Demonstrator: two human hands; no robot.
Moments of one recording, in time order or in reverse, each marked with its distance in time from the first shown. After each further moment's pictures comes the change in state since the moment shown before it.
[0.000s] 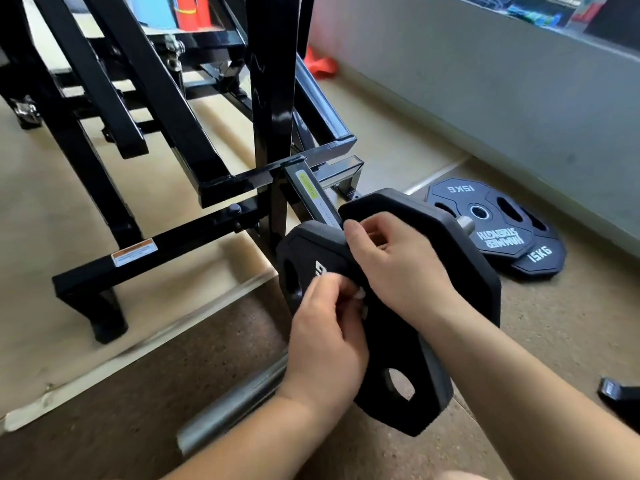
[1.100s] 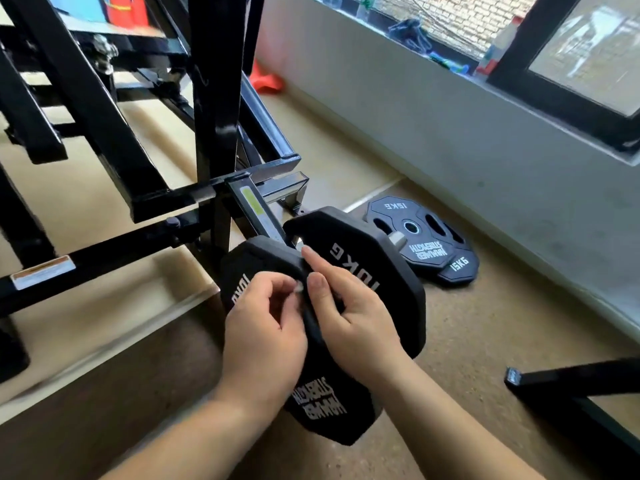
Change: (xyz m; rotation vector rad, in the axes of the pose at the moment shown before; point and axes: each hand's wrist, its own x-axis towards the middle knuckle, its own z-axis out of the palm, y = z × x) left_hand 0.020 0.017 -0.007 -0.077 0.063 -0.094; right_hand -0.048 0.027 -0.004 0.059 -0.029 -0.167
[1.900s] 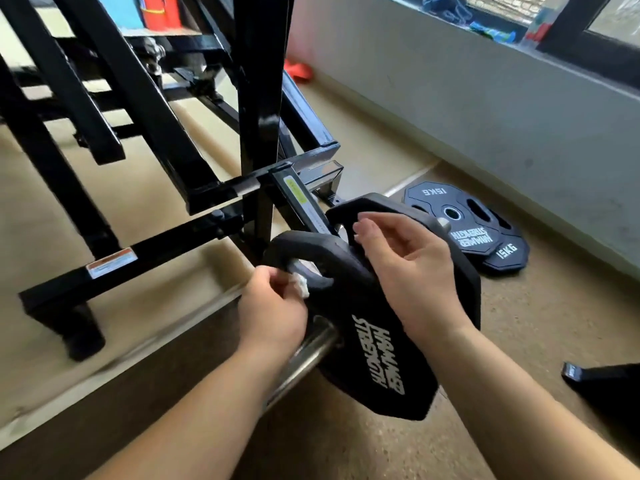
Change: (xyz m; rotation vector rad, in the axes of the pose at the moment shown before) left_hand 0.033 -0.041 -0.026 0.115 0.029 -0.369; right_hand 0.022 -0.037 -0.002 0.378 0.203 0.199
